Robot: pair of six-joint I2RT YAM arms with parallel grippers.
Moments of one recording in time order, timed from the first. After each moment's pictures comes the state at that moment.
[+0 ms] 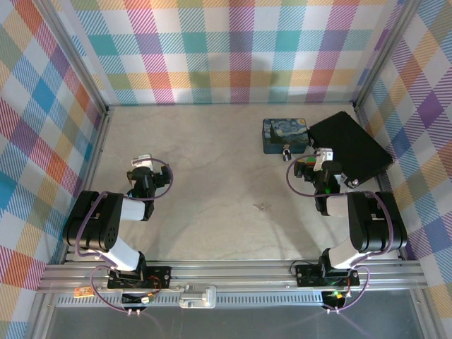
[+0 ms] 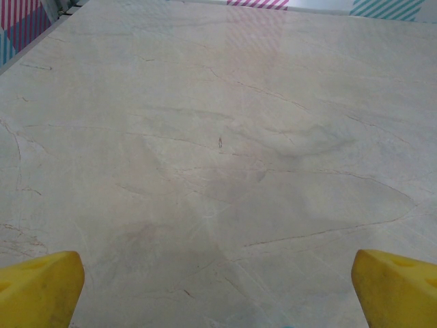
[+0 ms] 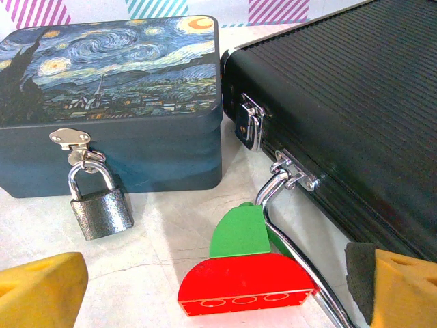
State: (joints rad) left arm -0.09 1.57 0.38 0.78 -0.23 -0.13; right arm 0.03 1.53 0.40 0.74 0.01 0.05
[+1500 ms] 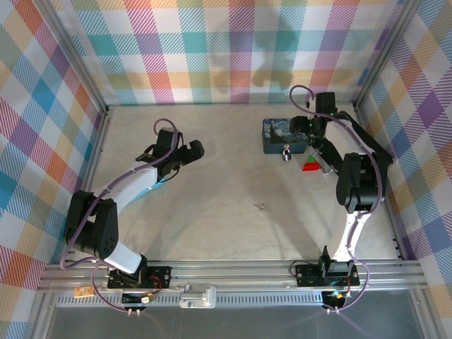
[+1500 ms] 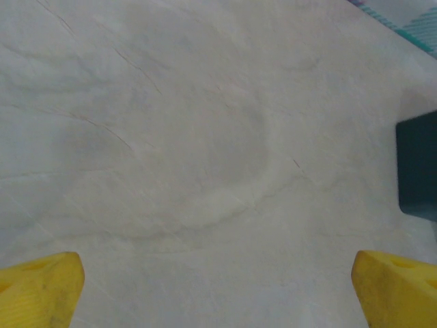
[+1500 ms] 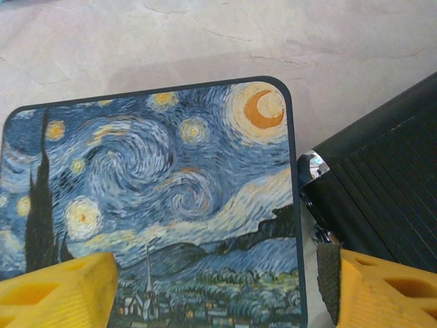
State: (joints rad) left arm -0.35 1.53 1.02 -0.25 -0.01 -0.66; right arm 0.03 1.98 1.61 -0.55 -0.14 0.12
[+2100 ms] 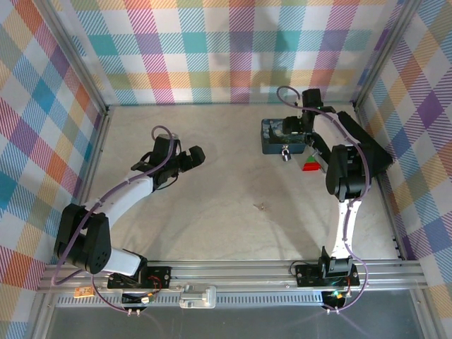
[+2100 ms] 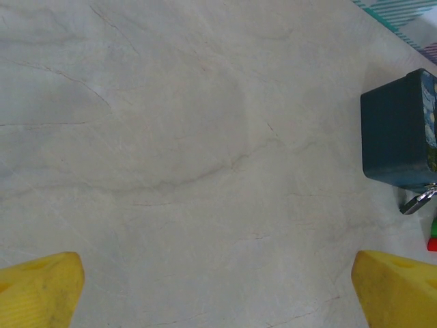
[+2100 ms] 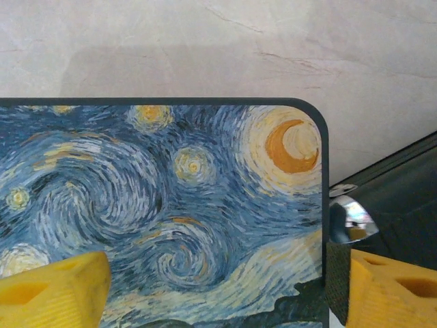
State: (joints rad) left arm -0.37 1.41 0.93 -0.26 0.04 -0.69; right arm 0.10 2.15 1.81 -0.66 -0.03 0.04
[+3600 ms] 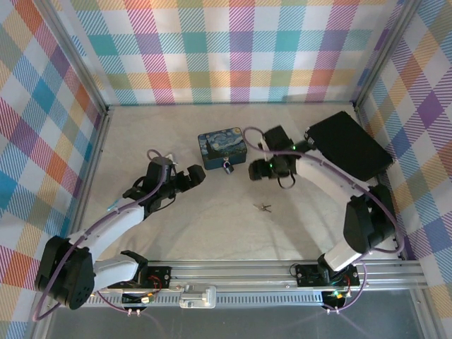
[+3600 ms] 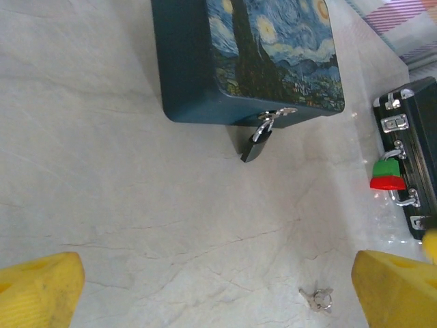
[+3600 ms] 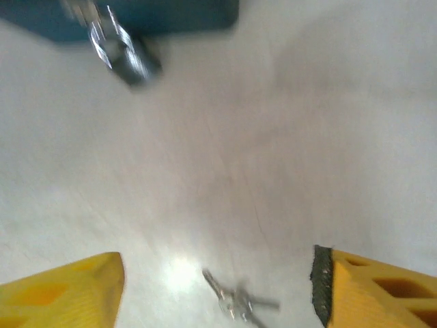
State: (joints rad) left arm -0.43 1.16 0.65 -0.15 0.14 -0.80; right arm 0.54 1.56 1.19 -0.79 -0.10 0.31
